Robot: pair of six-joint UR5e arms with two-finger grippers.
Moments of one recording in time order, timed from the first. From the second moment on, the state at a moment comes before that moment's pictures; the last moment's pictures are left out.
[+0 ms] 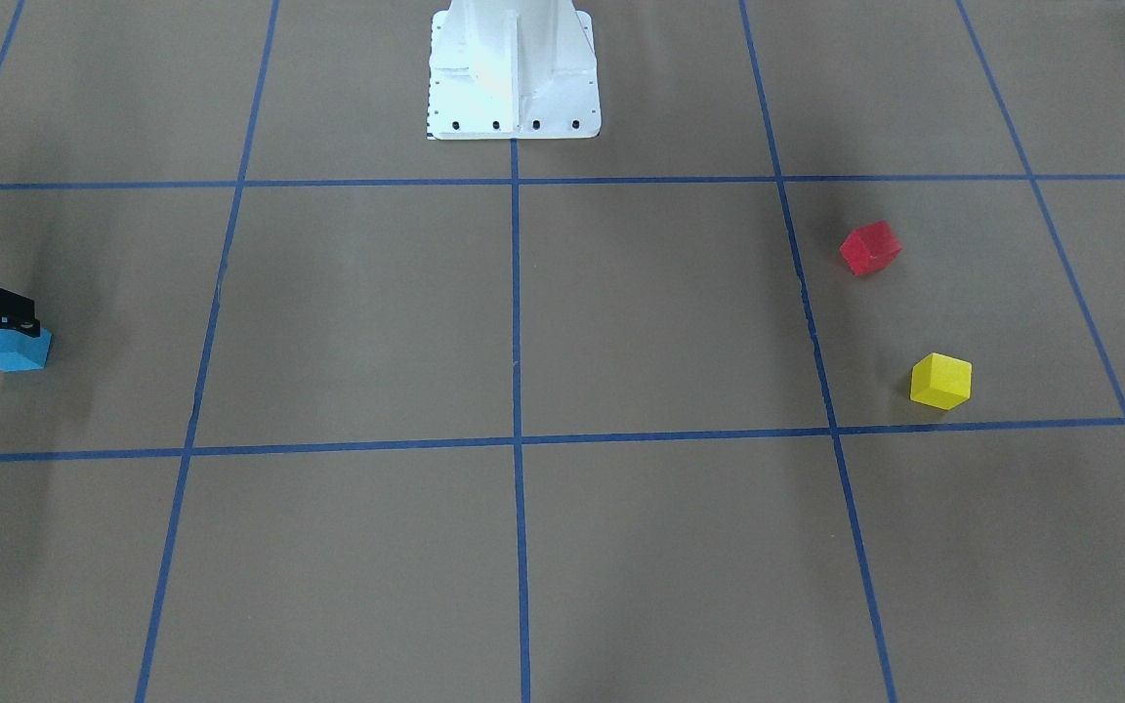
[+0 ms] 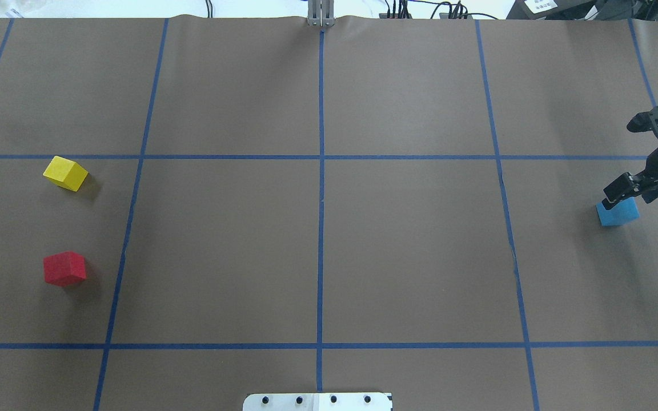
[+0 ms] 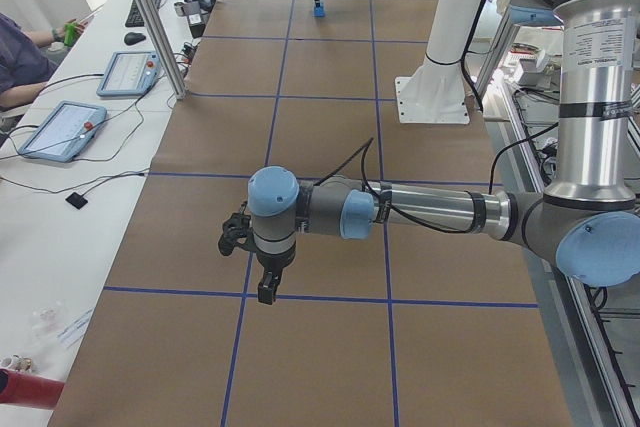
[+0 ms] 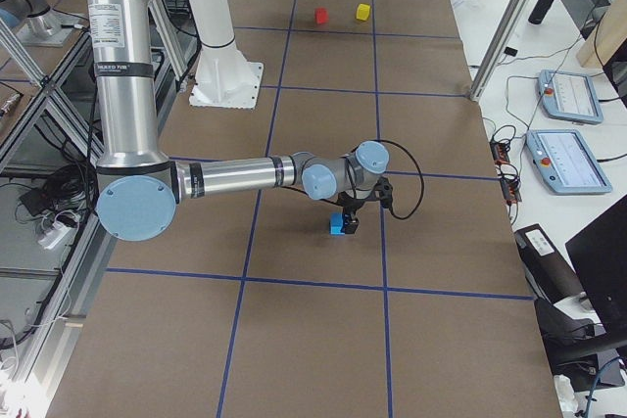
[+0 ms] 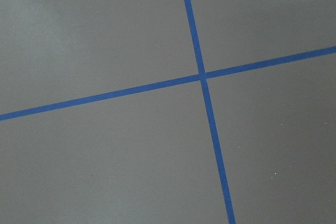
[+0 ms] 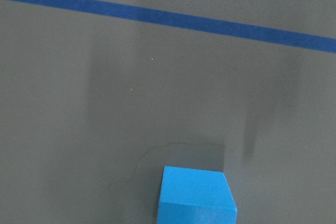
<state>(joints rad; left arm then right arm) -1.59 -1.52 -1.71 -1.58 -2.28 0.15 1.09 -1.53 1.58 -1.38 2.34 0.34</state>
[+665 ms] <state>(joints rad) -1.59 -1.52 -1.72 -1.58 -2.28 0.14 1.07 -1.51 1.55 -1.39 2.33 0.34</state>
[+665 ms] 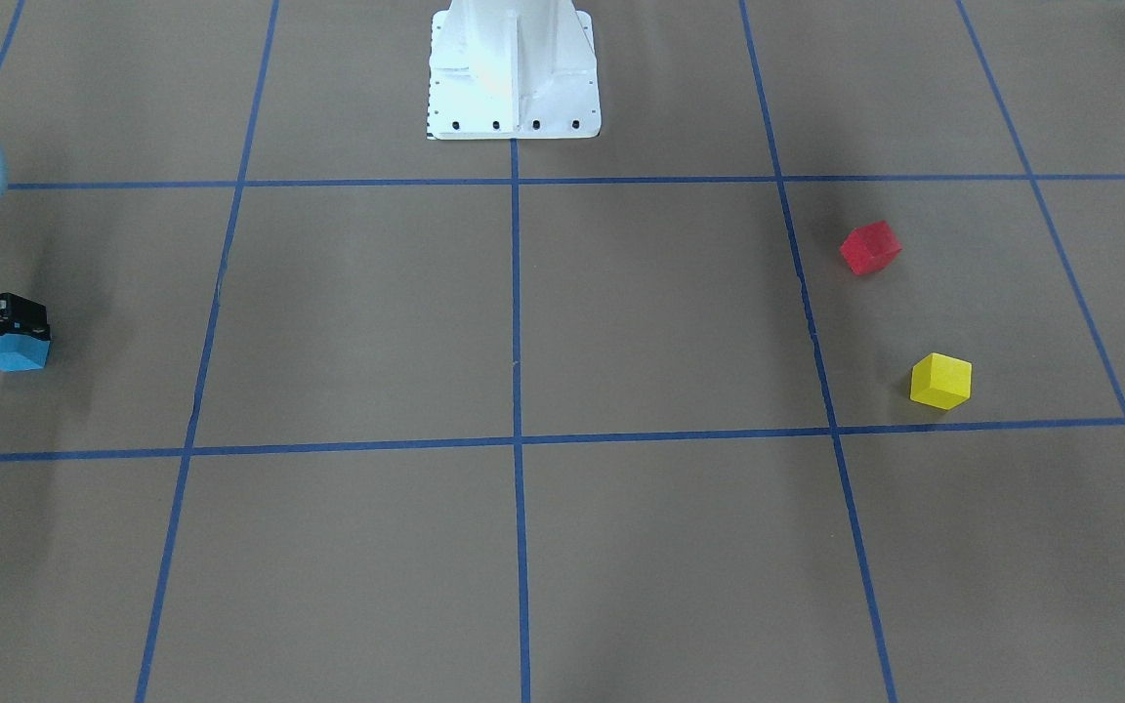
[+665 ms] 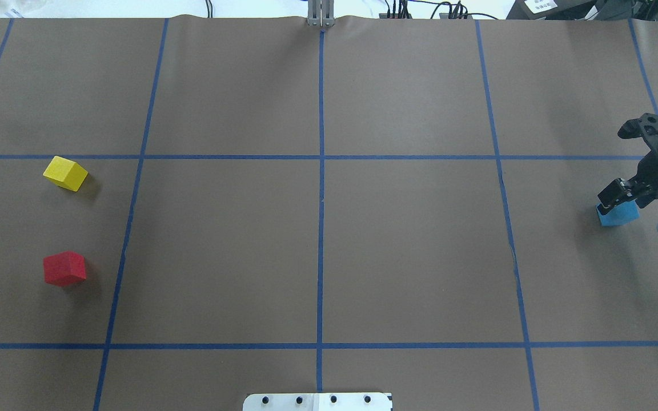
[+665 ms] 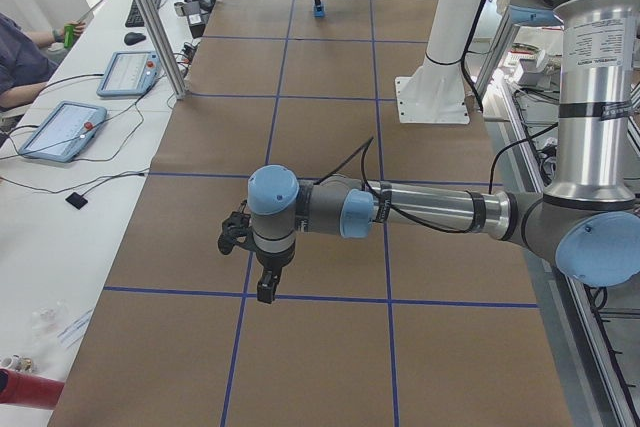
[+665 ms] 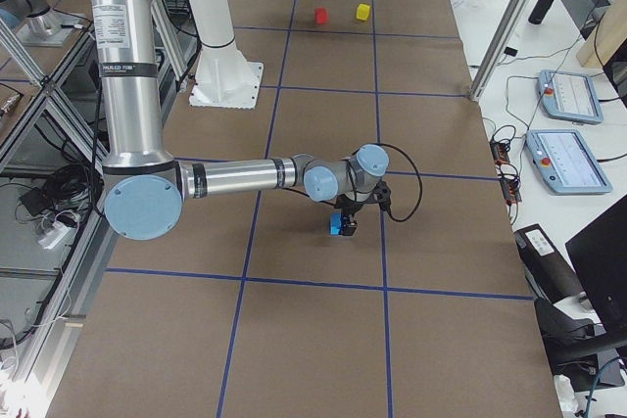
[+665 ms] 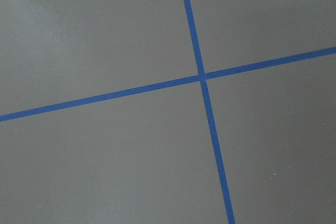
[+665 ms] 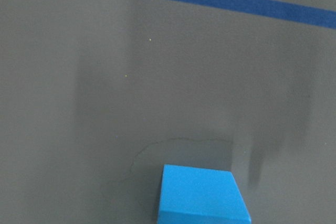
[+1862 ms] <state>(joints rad) -1.58 -1.51 -1.81 -1.57 -2.28 0.15 0.97 -1.08 1.78 -1.92 2.31 0.57</state>
